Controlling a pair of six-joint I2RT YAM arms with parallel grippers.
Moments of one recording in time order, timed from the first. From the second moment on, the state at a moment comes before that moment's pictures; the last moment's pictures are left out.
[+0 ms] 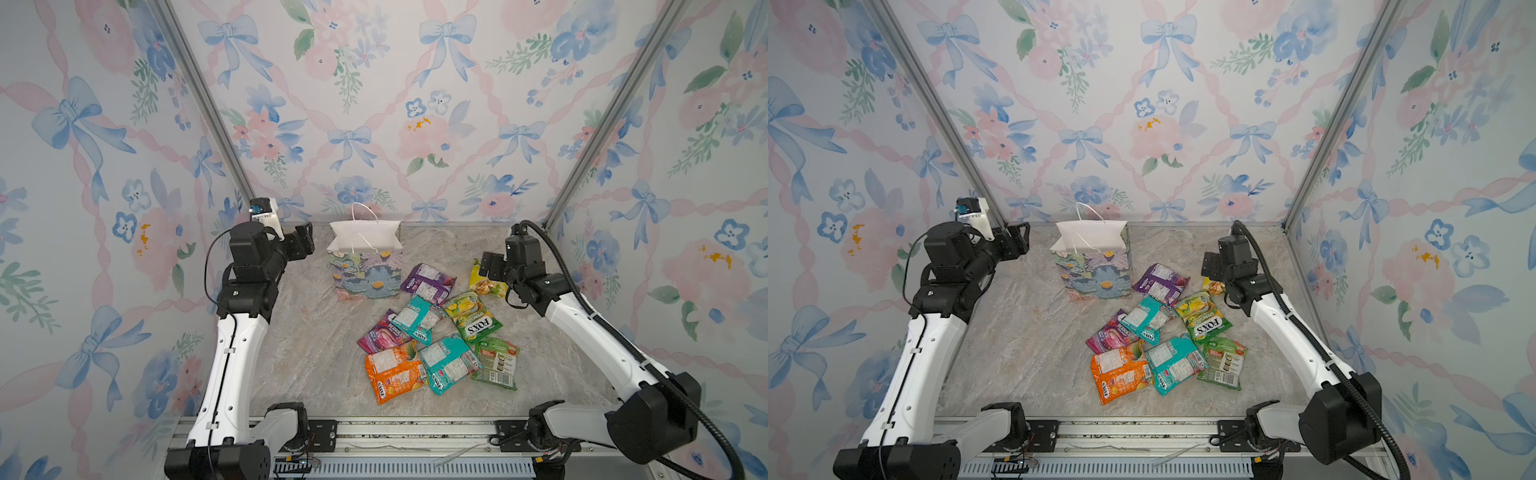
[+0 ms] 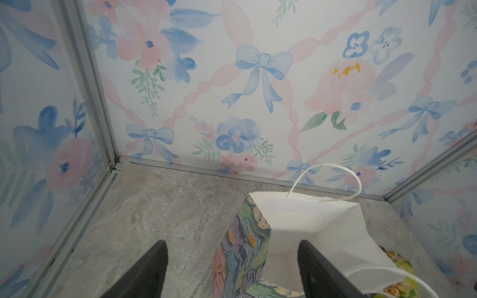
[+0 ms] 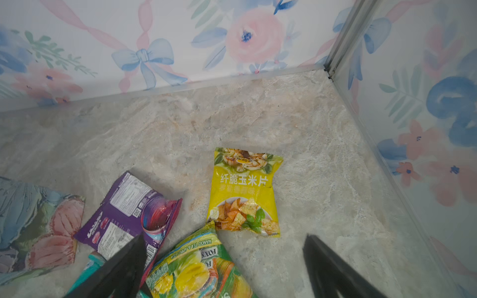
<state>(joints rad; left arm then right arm) 0.05 1.14 1.27 -0.40 0.20 -0.22 0.34 1.33 1.14 -0.50 0.34 0.30</state>
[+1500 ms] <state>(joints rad) -0.11 1.61 1.65 -0.80 0.16 -0.07 0.45 1.43 1.16 -0.62 0.25 0.23</state>
